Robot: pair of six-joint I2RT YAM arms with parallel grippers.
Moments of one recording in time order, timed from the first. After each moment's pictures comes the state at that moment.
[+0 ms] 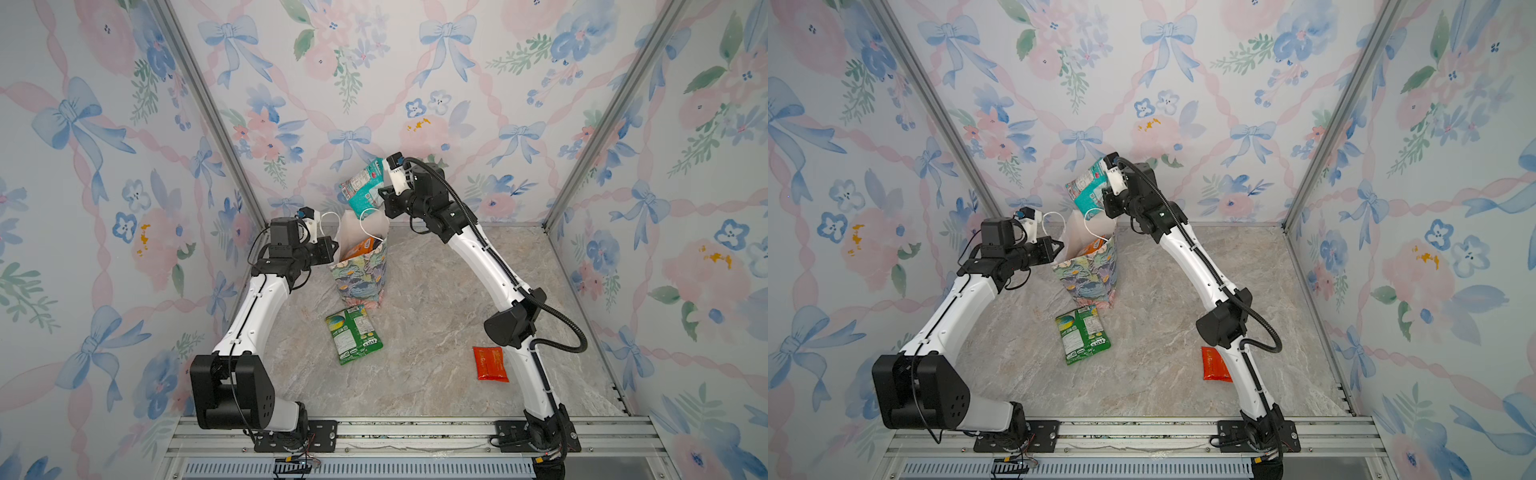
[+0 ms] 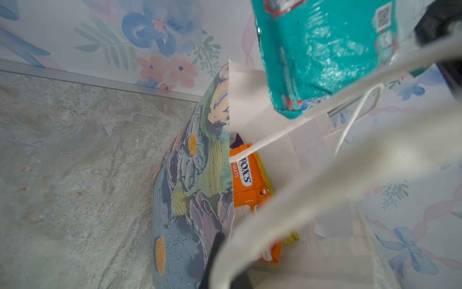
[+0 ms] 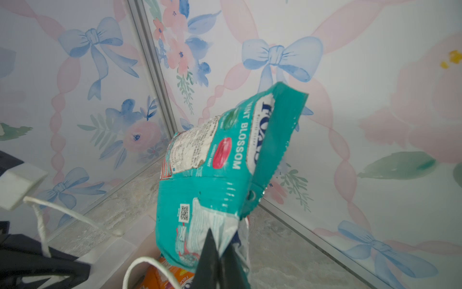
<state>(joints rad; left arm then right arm) -0.01 1.43 1.23 -0.36 0.48 -0.27 0.65 2.34 2.69 -0.62 -0.11 -0.01</state>
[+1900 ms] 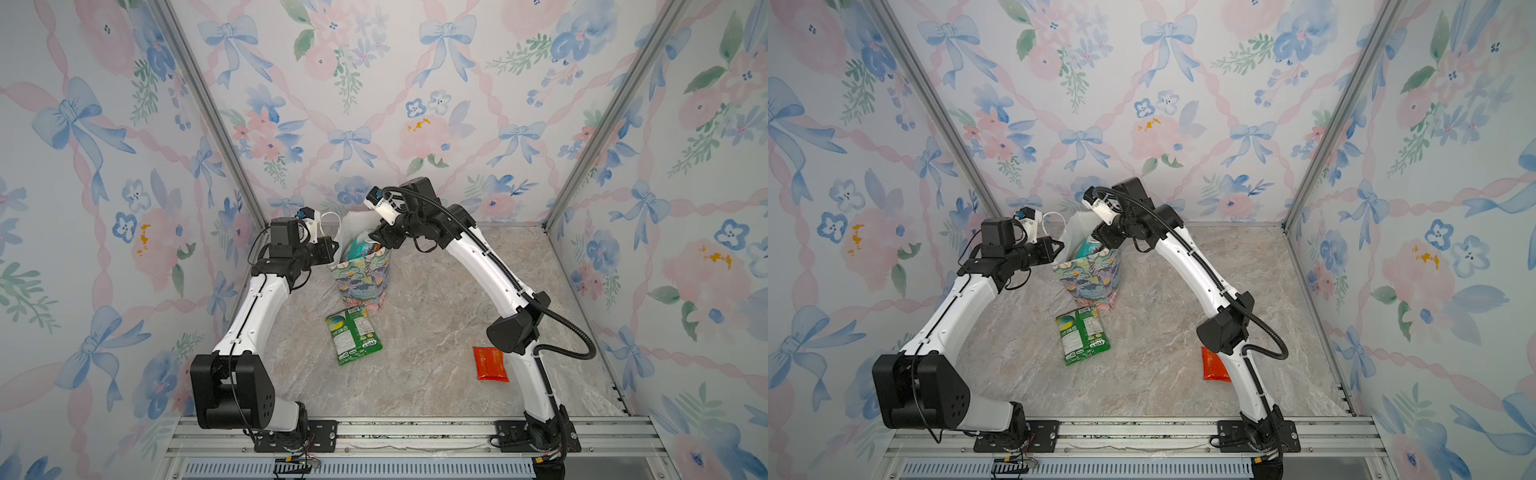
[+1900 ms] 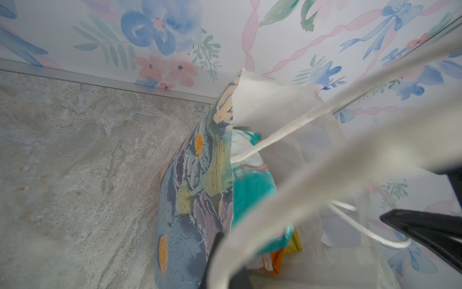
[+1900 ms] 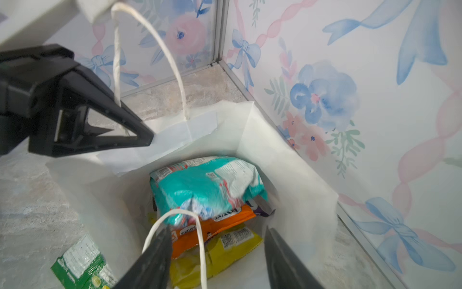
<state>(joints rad) -0.01 1.43 1.23 -0.37 0.48 -0.27 0.70 2.28 2.65 -0.95 -0.18 -0.28</state>
